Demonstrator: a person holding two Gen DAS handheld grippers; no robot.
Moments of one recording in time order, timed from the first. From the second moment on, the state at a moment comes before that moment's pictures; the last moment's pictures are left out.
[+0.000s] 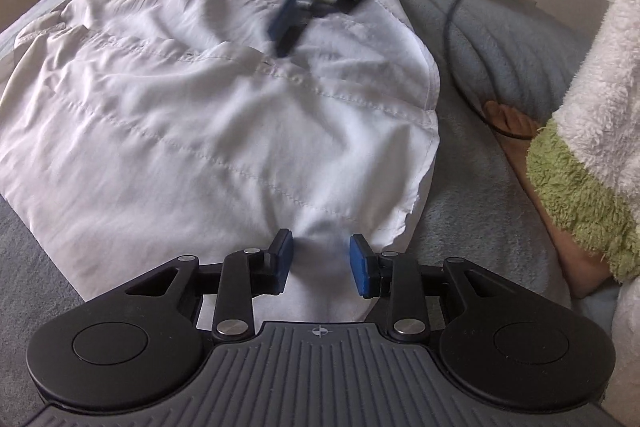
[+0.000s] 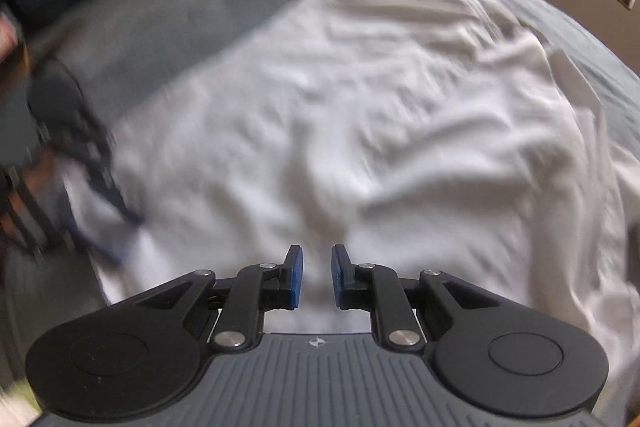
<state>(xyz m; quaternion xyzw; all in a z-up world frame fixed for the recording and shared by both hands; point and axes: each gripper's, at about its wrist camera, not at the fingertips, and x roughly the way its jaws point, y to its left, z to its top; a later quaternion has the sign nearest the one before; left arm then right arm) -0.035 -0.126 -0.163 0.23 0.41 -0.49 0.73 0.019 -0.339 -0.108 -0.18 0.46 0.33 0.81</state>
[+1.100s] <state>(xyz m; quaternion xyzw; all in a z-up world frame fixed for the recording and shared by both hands) 0.010 -0.095 -0.174 0.01 0.52 -0.49 0.70 0.249 -0.326 -0.125 0.09 0.50 0.24 0.83</state>
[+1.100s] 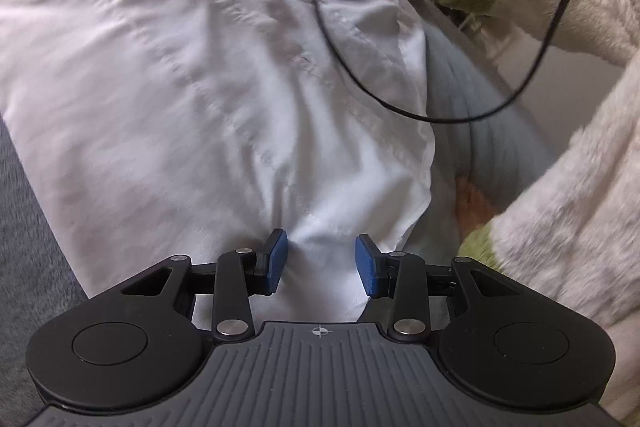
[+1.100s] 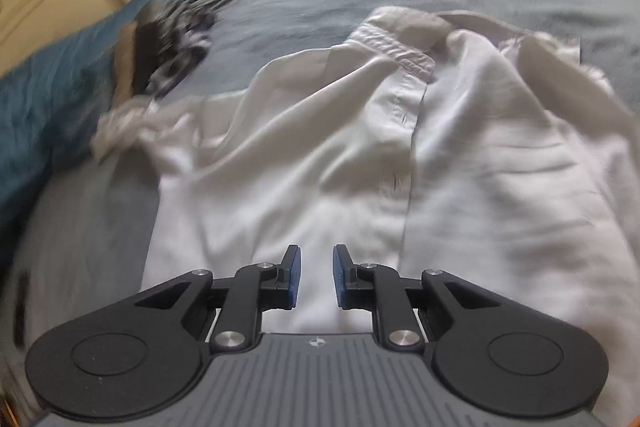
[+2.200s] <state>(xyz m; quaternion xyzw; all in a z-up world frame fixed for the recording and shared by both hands) 0.073 -0.009 -0.160 -0.15 0.51 -0.42 0.74 0.397 -0.229 -0.096 0.15 0.50 0.28 0.81</state>
